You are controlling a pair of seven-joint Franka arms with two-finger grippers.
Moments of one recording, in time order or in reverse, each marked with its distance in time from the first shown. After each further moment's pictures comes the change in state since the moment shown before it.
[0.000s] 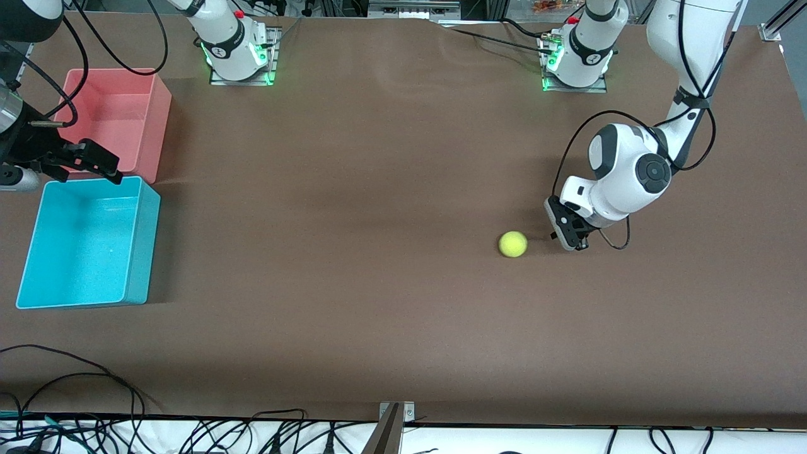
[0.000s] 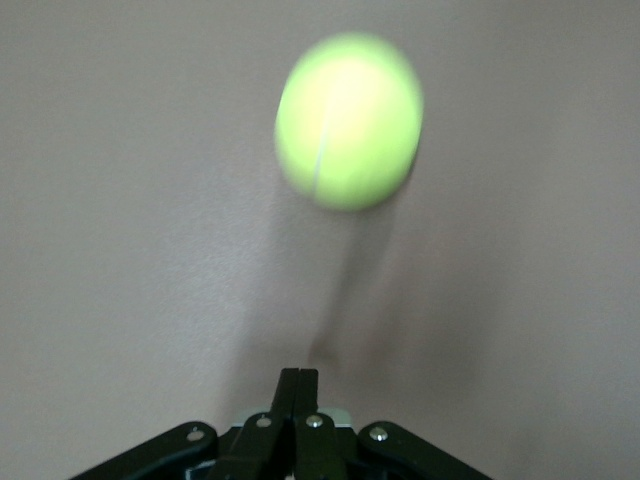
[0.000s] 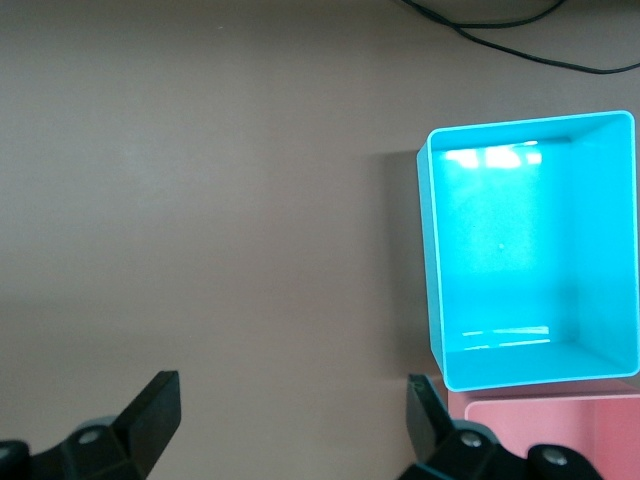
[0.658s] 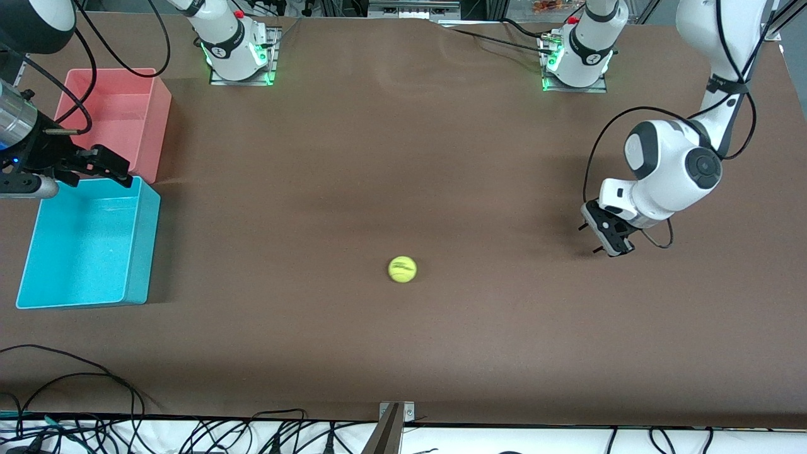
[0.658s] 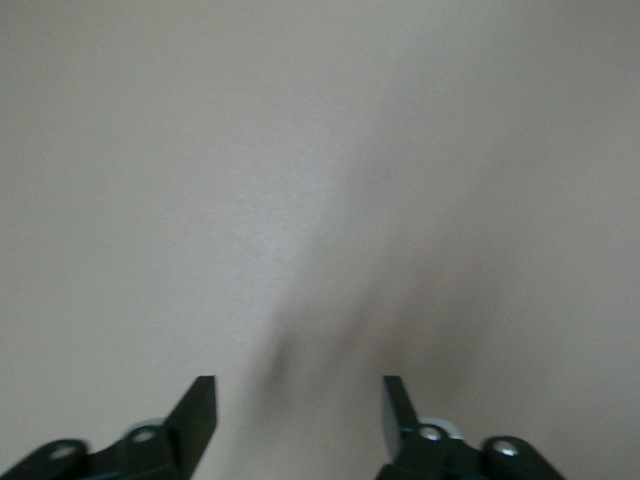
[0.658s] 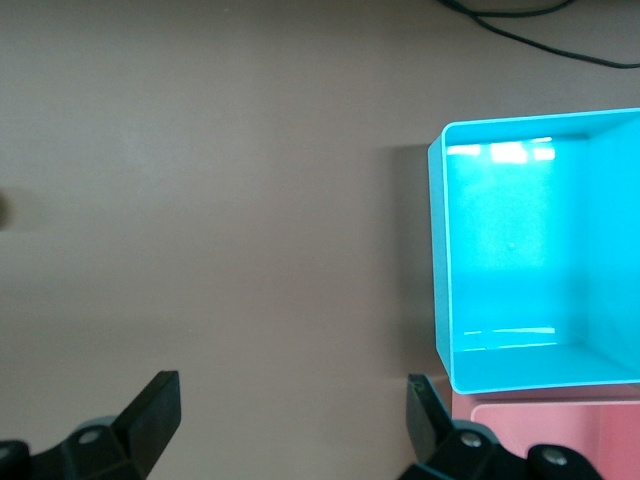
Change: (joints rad) left arm 0.064 -0.078 0.060 0.001 0.000 -0.048 -0.005; right arm 0.012 0.028 0.002 -0.001 0.000 0.002 -0.008
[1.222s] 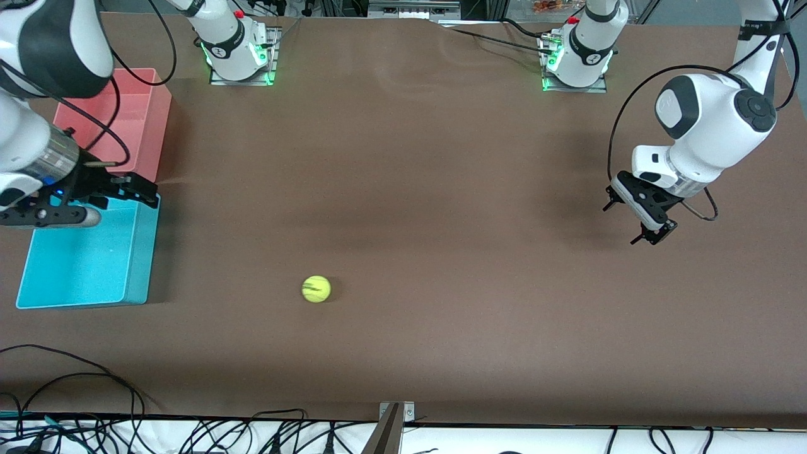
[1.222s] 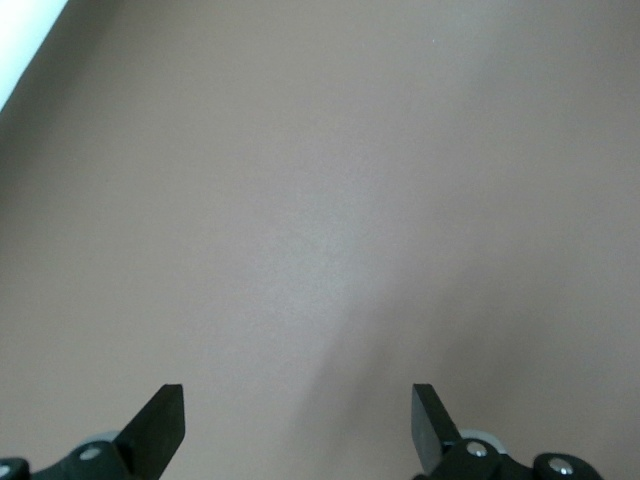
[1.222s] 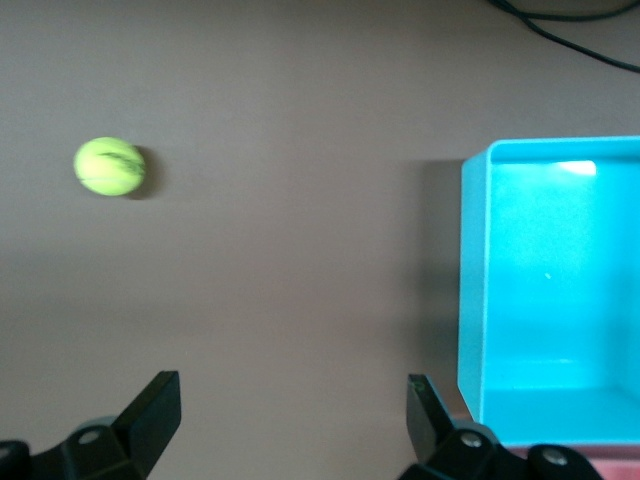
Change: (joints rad) left arm 0.018 -0.240 0.017 -0.093 0.000 -0.018 -0.003; right arm 0.022 0.086 0.012 -0.032 0.000 0.105 -0.014
